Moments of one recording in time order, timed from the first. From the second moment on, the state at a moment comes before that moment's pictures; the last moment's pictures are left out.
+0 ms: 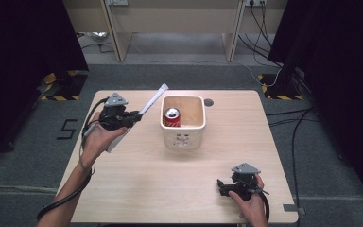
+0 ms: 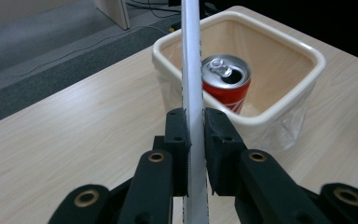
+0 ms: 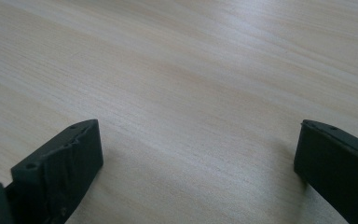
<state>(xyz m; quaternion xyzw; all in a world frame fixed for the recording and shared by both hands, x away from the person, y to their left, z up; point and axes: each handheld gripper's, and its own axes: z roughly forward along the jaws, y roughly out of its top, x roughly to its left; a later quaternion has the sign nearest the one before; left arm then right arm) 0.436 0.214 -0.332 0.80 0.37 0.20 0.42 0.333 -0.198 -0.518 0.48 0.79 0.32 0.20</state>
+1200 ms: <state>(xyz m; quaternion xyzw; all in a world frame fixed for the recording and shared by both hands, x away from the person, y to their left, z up) 0.493 0.104 -0.306 0.81 0.34 0.16 0.46 0.333 -0.198 -0.518 0.48 0.79 0.32 0.20</state>
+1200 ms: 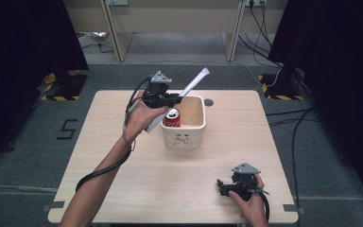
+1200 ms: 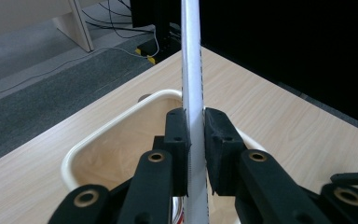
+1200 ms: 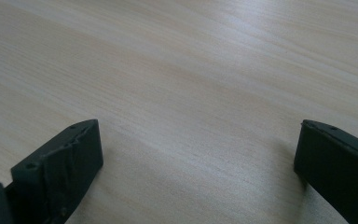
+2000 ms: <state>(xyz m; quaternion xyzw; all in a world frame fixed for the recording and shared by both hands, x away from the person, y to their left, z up) 0.533 0.047 -0.320 0.79 0.36 0.14 0.47 0.333 -0.197 -0.518 0.48 0.79 0.32 0.20</state>
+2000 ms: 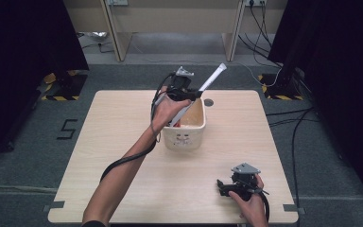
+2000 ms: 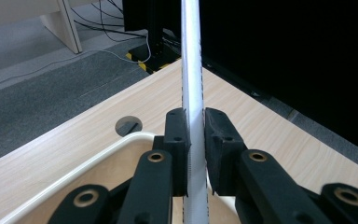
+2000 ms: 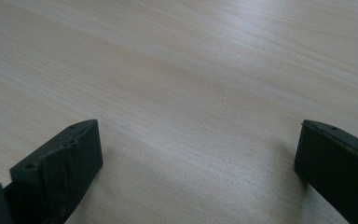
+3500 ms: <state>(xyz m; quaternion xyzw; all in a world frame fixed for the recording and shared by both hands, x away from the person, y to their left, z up) 0.550 0.021 -0.354 0.80 0.37 0.16 0.44 0.332 -0.197 -0.518 0.48 0.79 0.32 0.20</state>
